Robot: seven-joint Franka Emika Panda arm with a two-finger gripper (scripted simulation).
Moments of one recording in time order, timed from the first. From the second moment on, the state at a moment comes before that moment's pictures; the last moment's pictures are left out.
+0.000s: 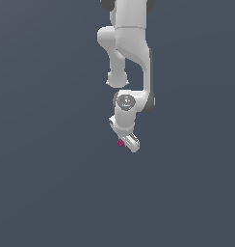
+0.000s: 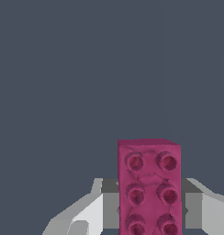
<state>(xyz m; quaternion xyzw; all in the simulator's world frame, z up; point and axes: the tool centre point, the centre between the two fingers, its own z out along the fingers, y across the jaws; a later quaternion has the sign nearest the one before) -0.046 0.032 0.013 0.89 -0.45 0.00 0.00</state>
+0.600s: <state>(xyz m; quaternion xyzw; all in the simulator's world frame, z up) -0.009 0.069 0.044 0.89 -0.45 0.00 0.00</state>
